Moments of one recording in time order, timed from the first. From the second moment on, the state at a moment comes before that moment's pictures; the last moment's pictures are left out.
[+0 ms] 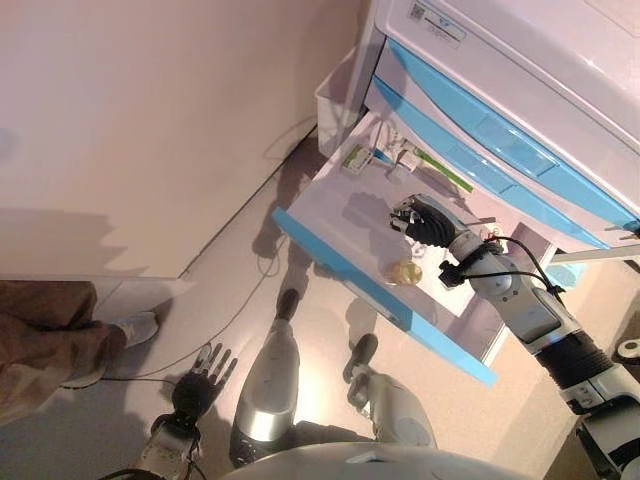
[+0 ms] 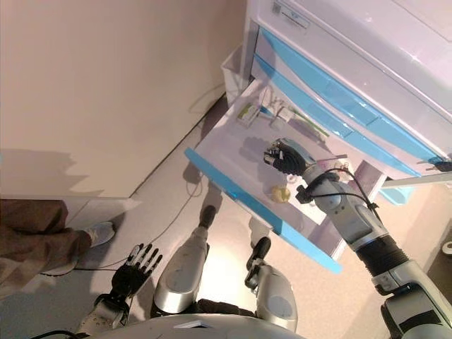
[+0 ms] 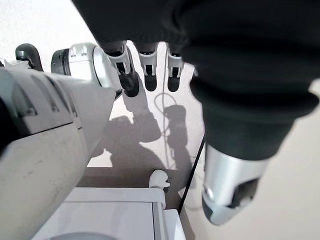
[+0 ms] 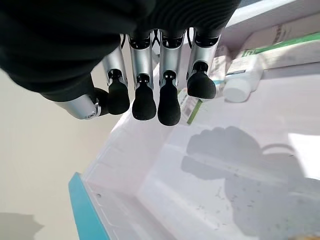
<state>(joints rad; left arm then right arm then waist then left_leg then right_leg) 0.12 0.31 0.00 0.88 -1.25 0.04 -0.46 -0.36 -0.72 0.39 0.06 -0.20 -0.13 0.04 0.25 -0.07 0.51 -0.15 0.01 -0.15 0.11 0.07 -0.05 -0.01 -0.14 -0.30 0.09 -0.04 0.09</state>
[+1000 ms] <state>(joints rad) 0.12 0.31 0.02 0.87 -1.25 0.04 -0.46 -0.17 -0.81 0.24 -0.08 -0.20 -0.13 0.05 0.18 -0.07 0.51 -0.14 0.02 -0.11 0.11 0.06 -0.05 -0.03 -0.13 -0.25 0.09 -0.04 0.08</state>
